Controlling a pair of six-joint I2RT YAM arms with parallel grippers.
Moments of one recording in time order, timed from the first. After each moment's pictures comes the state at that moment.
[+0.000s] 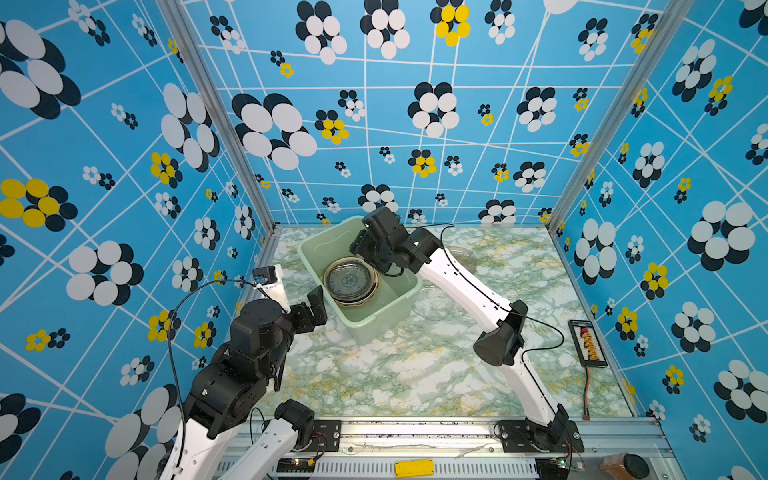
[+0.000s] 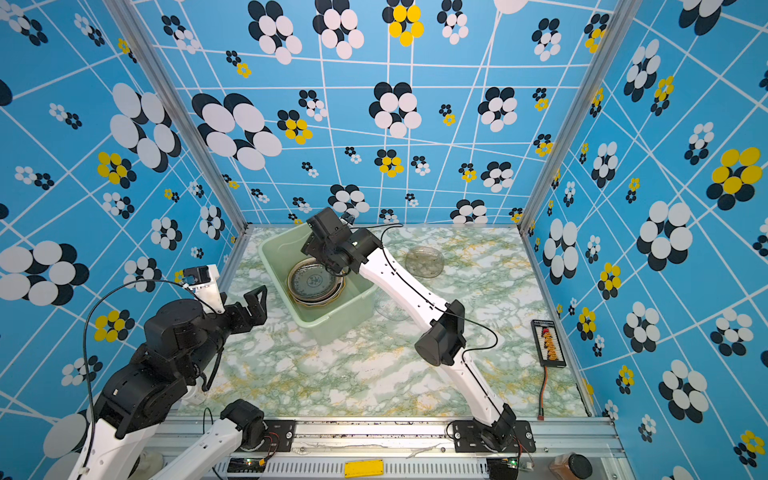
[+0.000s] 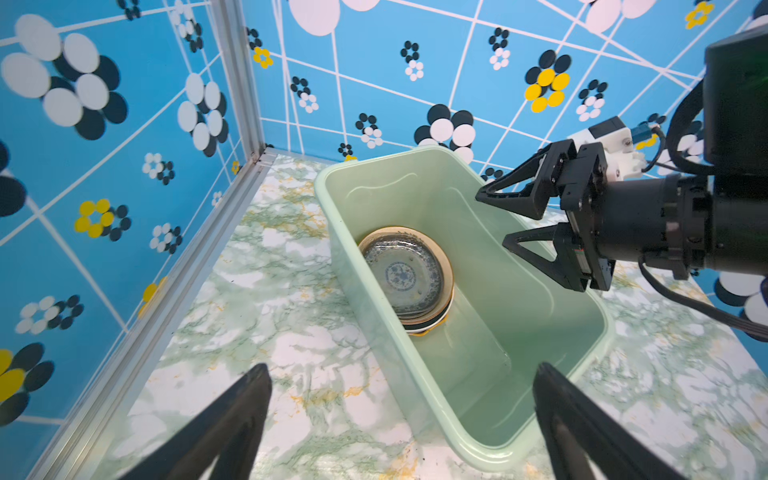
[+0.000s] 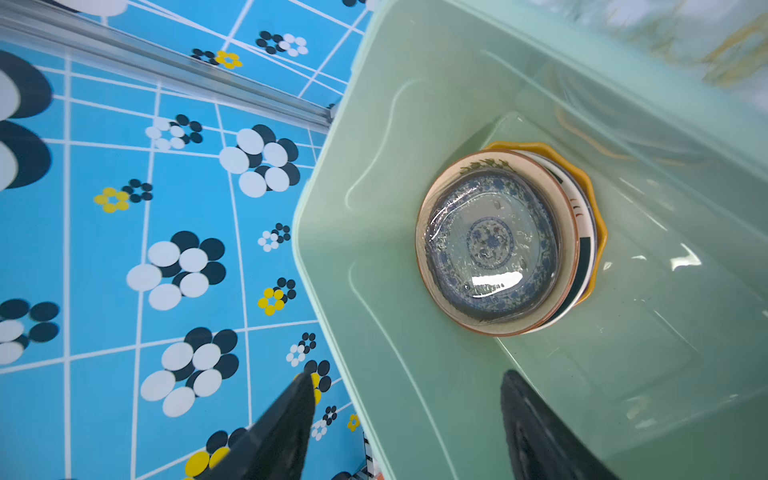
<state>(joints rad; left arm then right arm) -0.43 0.65 1.13 -0.85 -0.29 -0.37 0.88 2.29 2.63 -1.02 0.09 1.12</state>
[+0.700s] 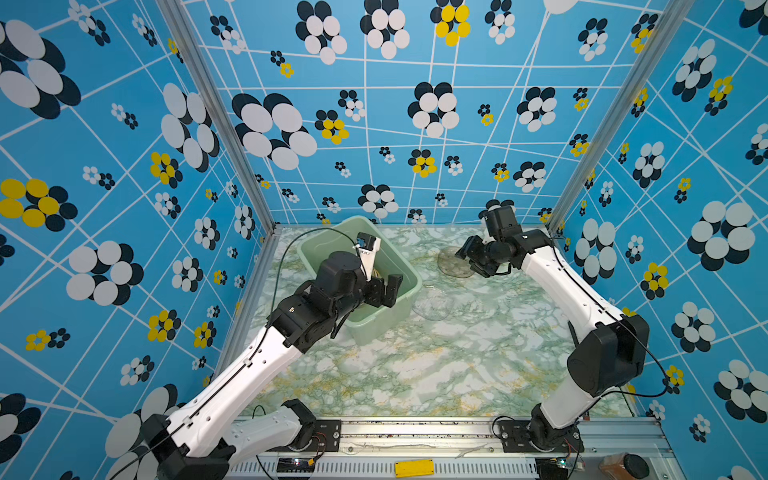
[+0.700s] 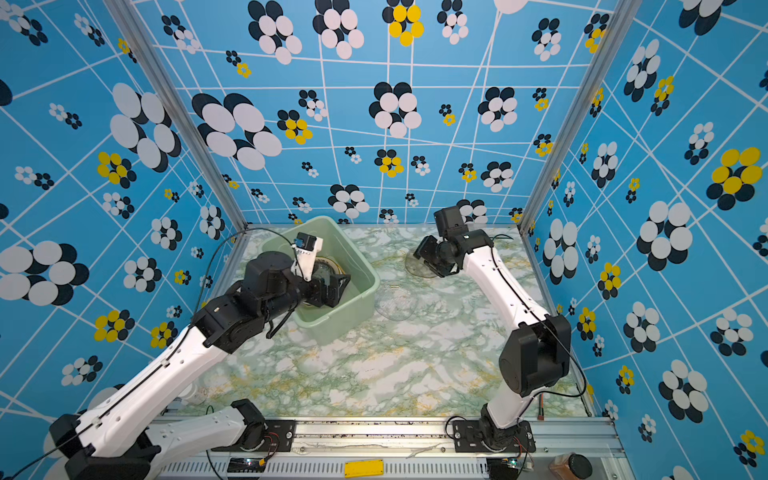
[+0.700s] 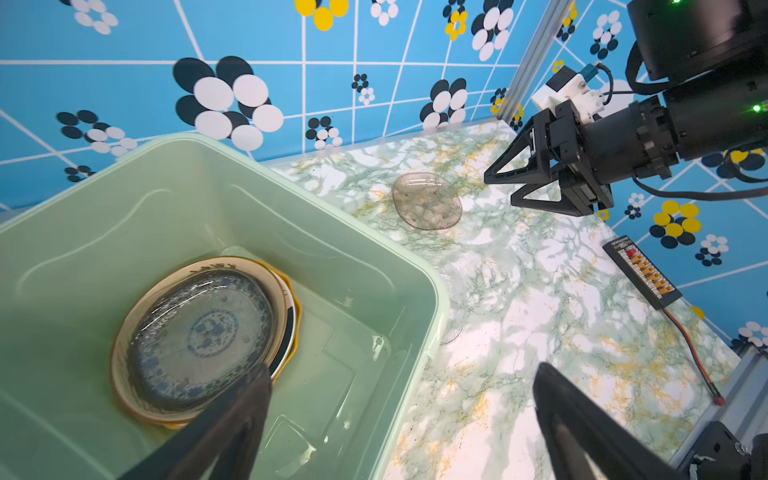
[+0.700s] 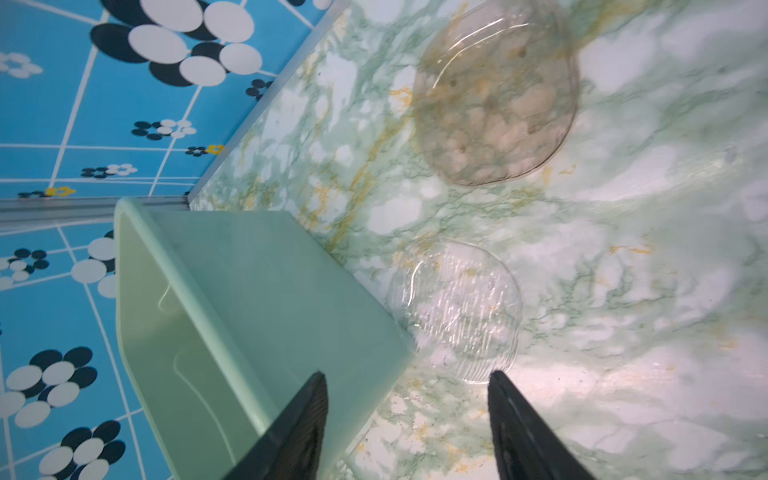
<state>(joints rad) -0.71 1.15 1.23 -0.54 -0.08 -0.24 0.27 1.69 1.56 -0.85 -0.18 0.84</state>
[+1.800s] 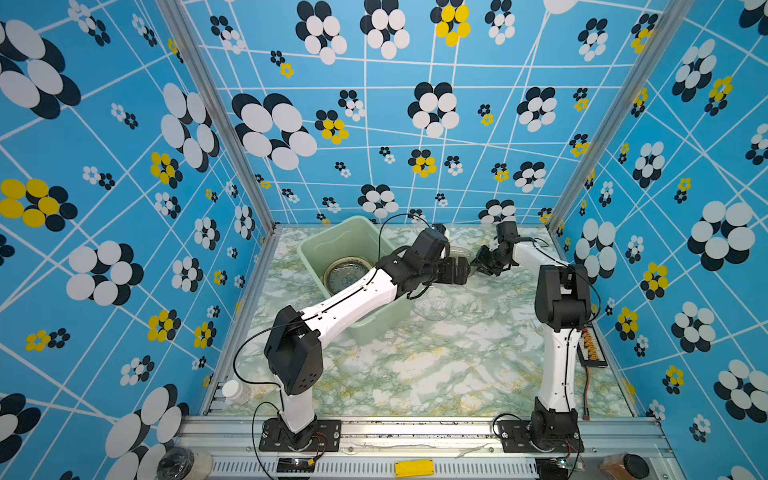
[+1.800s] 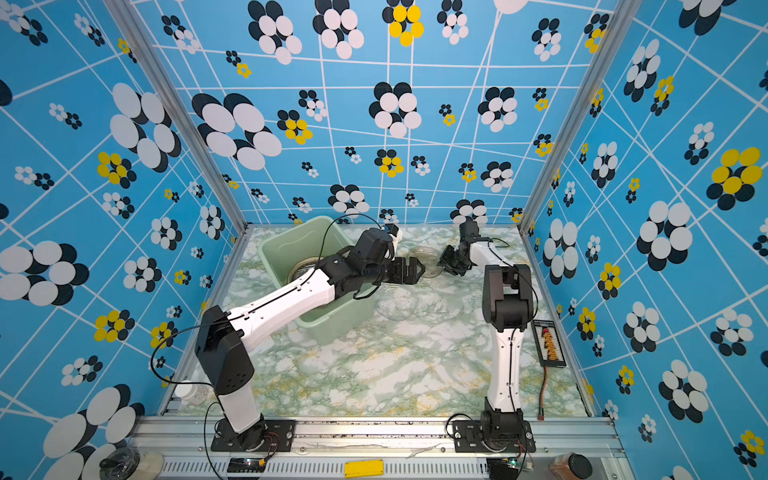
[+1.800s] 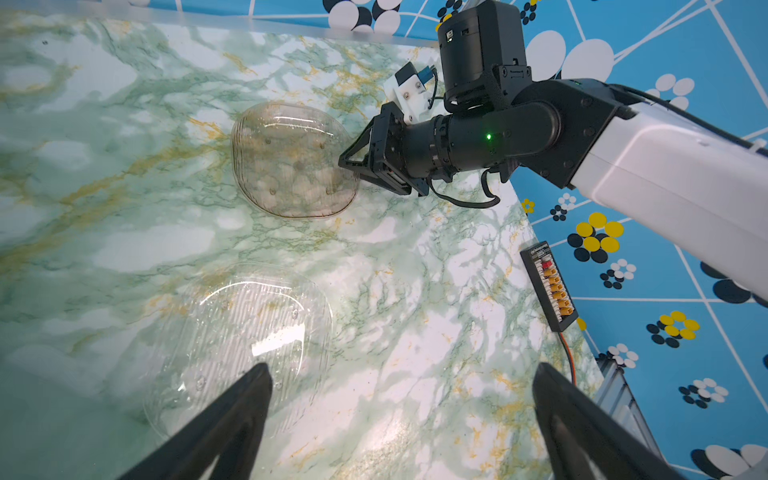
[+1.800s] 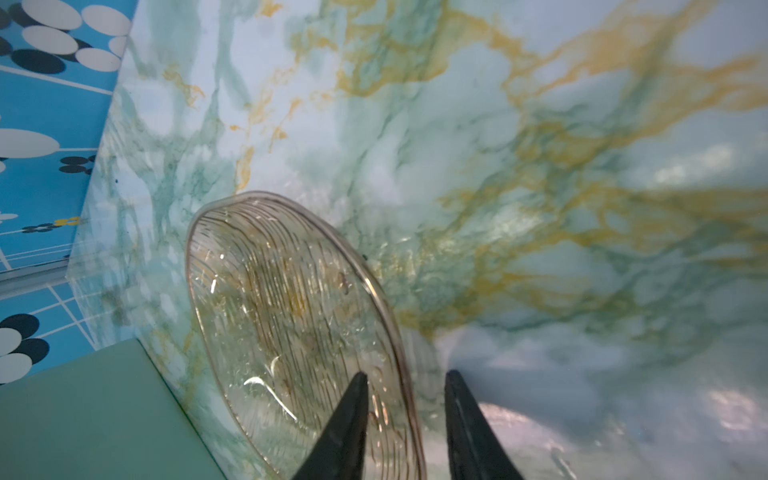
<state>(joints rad) -0.82 1.83 1.69 -0.48 0.11 -0.64 0.03 2.30 1.78 -0.60 -0.36 0.58</state>
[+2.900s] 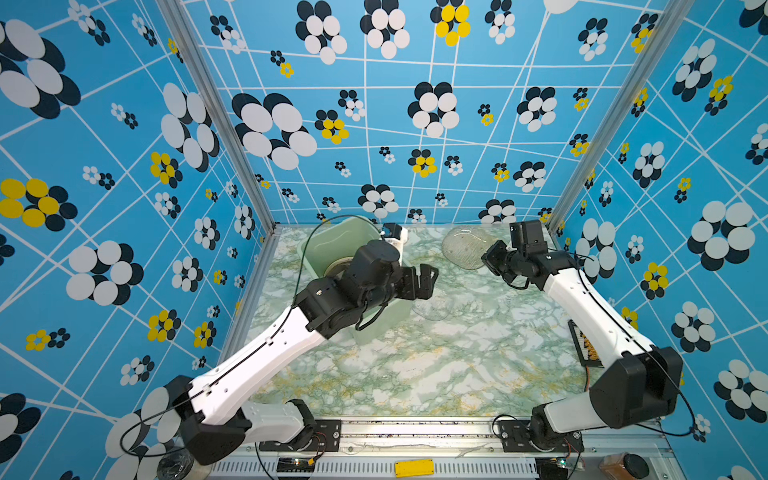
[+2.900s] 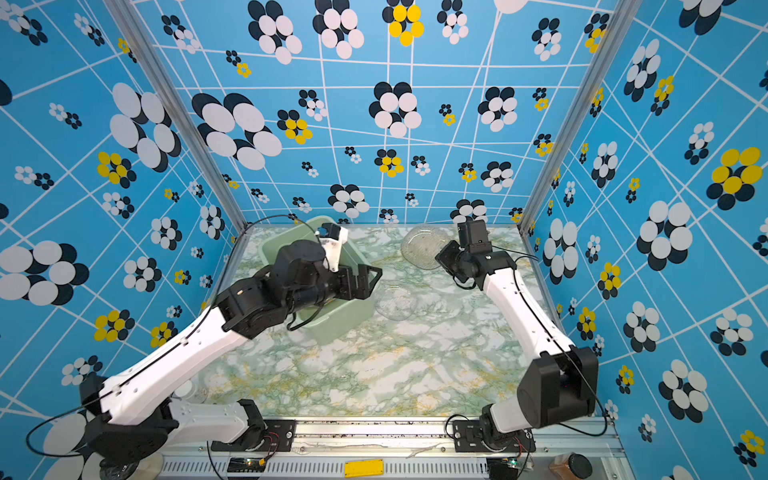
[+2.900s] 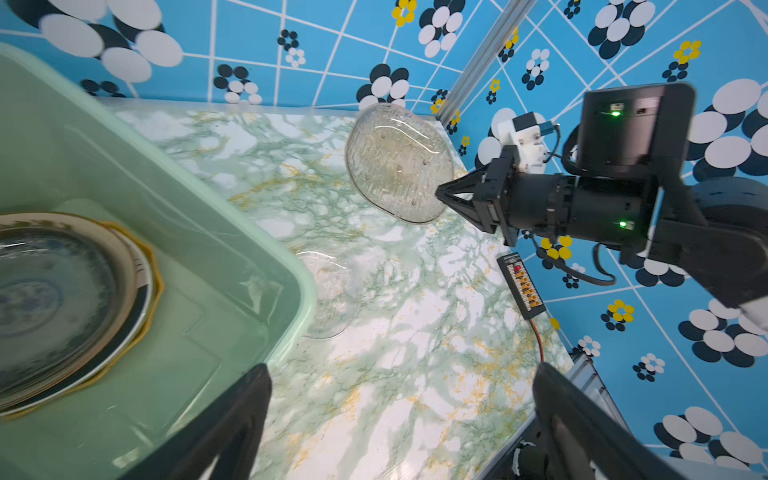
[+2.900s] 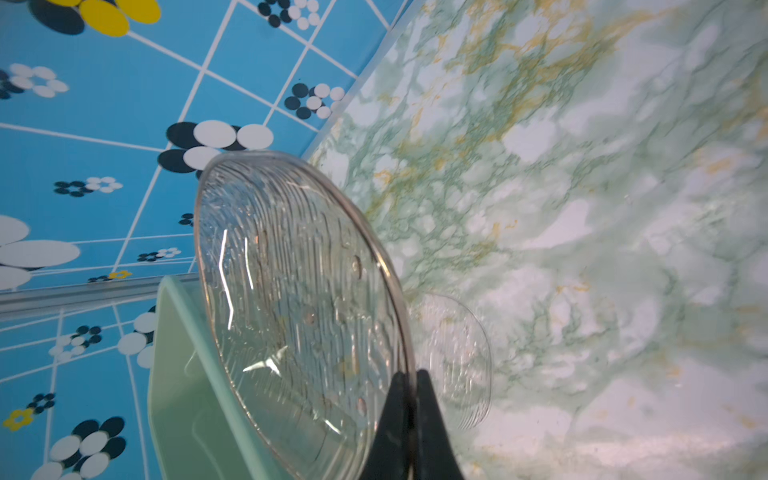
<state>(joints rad) -0.88 1.19 1.44 -0.71 -0.15 -0.58 0.29 1.41 1.33 -0.68 -0.05 0.98</state>
